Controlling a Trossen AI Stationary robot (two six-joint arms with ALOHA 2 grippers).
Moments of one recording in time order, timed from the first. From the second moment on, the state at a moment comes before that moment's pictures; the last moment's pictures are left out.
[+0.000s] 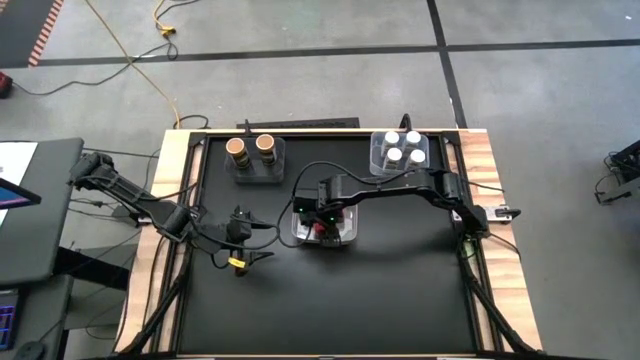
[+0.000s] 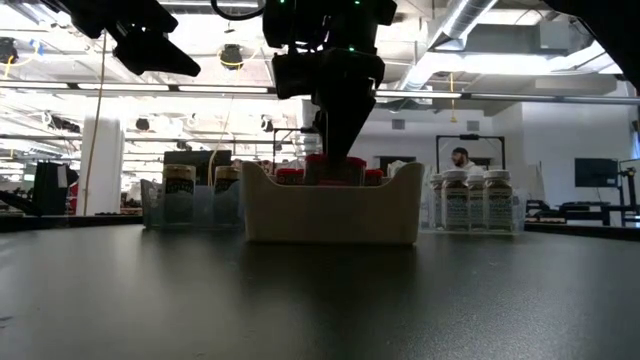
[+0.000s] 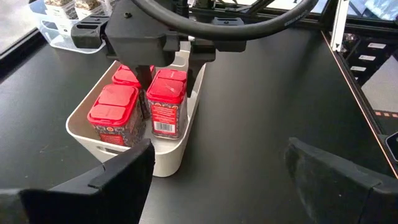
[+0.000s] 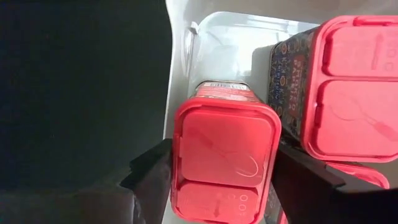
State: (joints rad) left arm -0.49 0.96 0.66 -0.17 -0.53 -0.36; right arm -0.01 2.16 1.91 -1.11 -0.08 -0.08
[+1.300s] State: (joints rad) left arm -0.49 0.96 0.66 -0.17 -0.53 -0.38; right arm -0.01 2.06 2.23 -1.38 -0.08 -0.04
